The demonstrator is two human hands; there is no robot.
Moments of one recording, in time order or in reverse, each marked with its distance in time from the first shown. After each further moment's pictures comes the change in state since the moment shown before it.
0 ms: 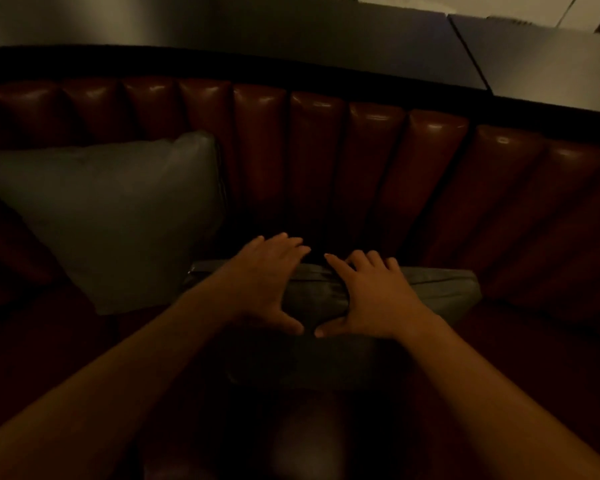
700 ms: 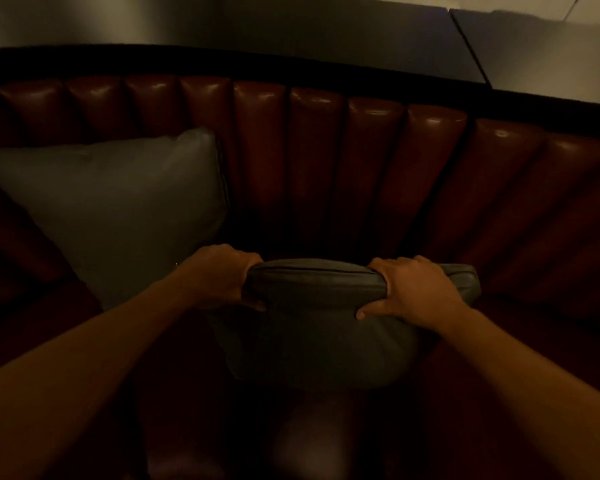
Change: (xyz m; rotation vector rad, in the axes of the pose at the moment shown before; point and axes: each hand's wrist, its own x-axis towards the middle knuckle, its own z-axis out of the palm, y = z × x) left_hand -0.016 -0.048 0.016 -0.010 0.036 -0.096; right_hand -0.020 0.048 -0.003 0.034 0.002 -0.028
